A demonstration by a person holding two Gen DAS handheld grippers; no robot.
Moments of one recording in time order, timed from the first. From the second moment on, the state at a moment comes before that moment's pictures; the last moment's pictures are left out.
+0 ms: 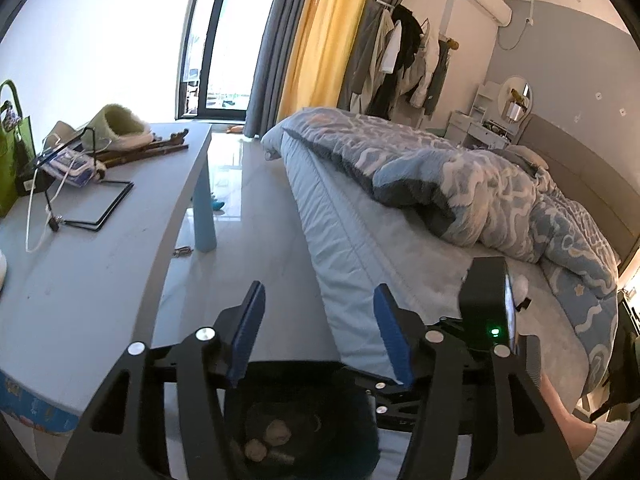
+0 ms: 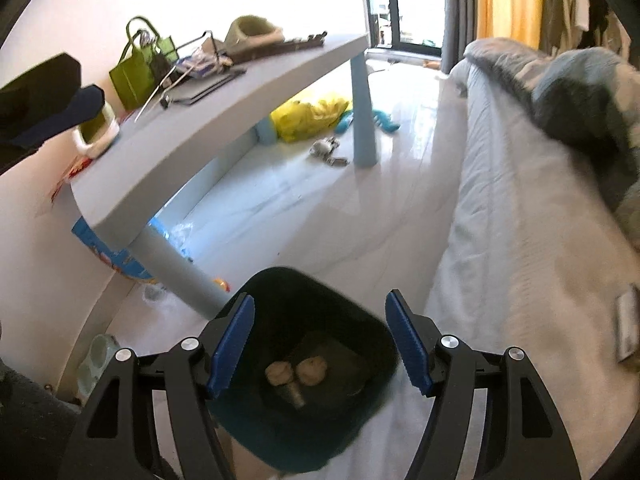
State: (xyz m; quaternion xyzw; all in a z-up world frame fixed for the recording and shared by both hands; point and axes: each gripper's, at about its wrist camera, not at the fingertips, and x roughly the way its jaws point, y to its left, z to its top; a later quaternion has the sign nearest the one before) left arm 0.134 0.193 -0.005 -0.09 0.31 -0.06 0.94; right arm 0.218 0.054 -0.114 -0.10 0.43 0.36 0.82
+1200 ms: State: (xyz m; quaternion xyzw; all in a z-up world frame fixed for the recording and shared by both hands) left arm 0.210 0.051 -0.028 -0.06 0.35 -0.13 0.92; right arm 0.268 -0.174 -0.076 -0.04 0.38 0.20 0.90
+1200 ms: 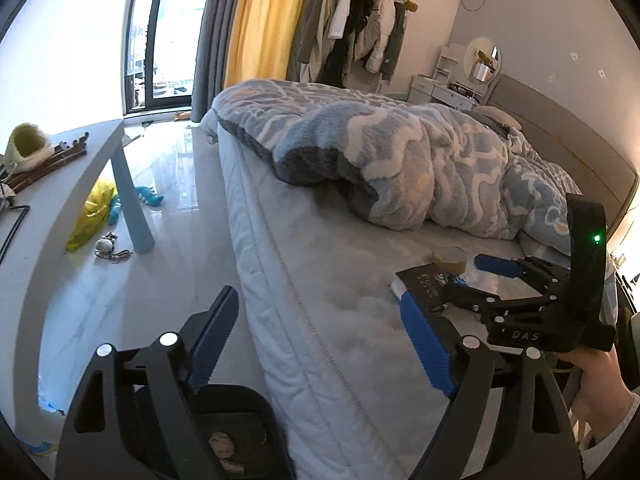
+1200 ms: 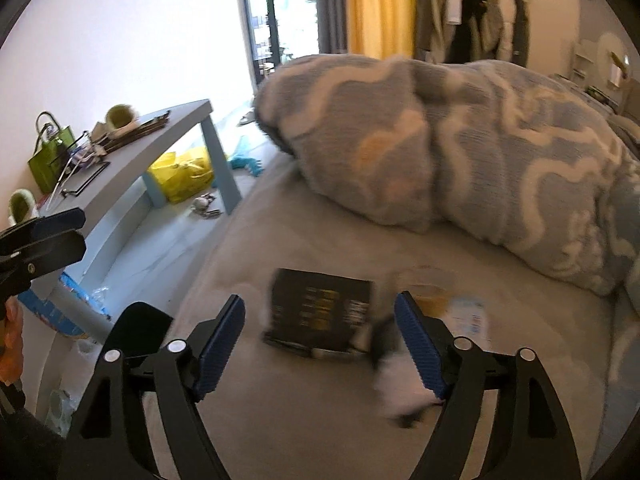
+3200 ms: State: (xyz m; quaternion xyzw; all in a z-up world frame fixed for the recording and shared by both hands) left arm 0.274 -0.099 -0.102 -0.04 0.45 -0.10 0.88; right arm 0.265 -0.295 -0.099 0.04 0.46 0.24 0.85
